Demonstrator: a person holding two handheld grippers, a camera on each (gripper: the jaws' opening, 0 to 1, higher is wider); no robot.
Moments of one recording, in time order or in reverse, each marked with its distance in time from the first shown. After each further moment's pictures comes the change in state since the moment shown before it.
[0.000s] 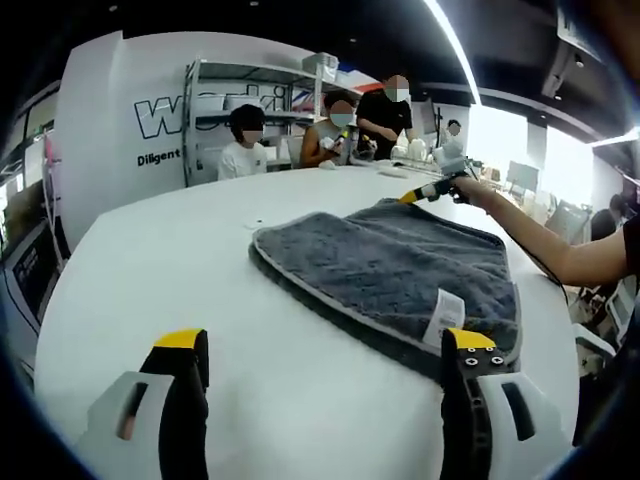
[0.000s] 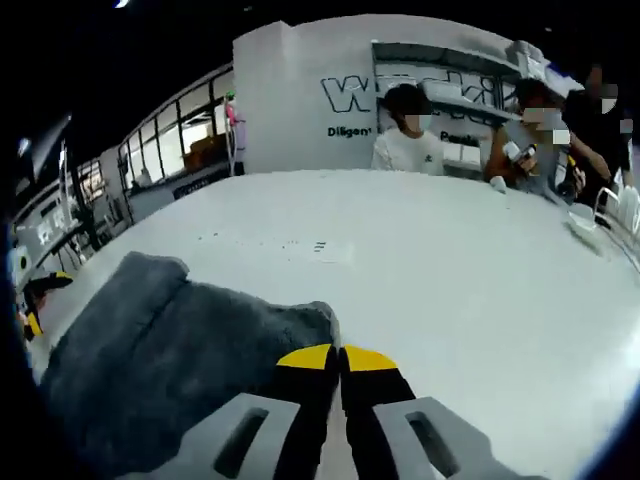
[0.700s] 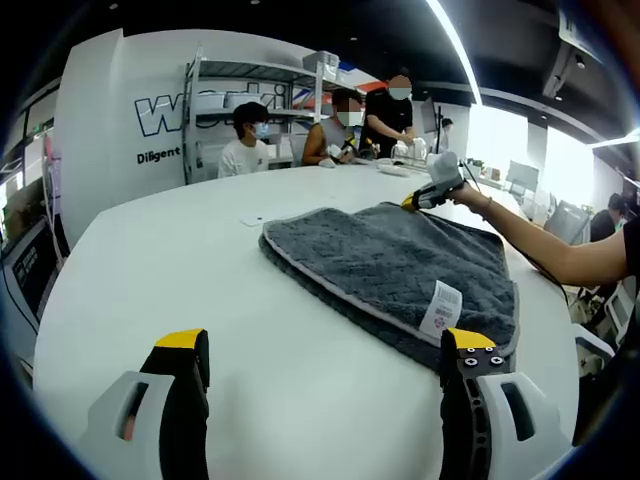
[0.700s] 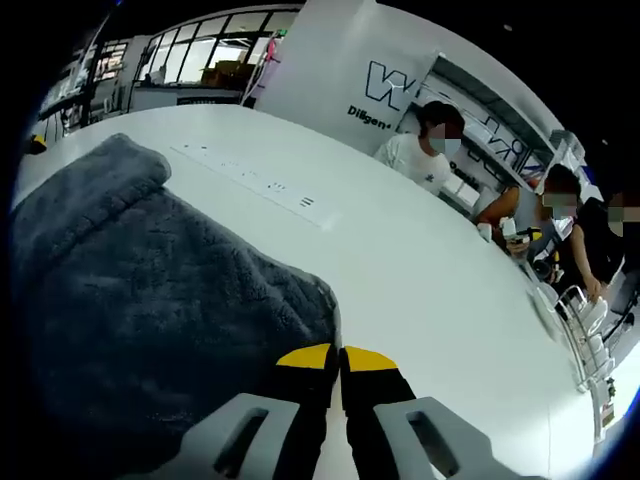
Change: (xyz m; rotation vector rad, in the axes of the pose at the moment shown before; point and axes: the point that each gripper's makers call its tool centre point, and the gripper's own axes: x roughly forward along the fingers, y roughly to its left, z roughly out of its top) left arm -0.001 -0.004 -0.004 -0.005 0.007 -0.002; right arm 0.006 -0.034 -0.017 -0.251 0.067 -0.155
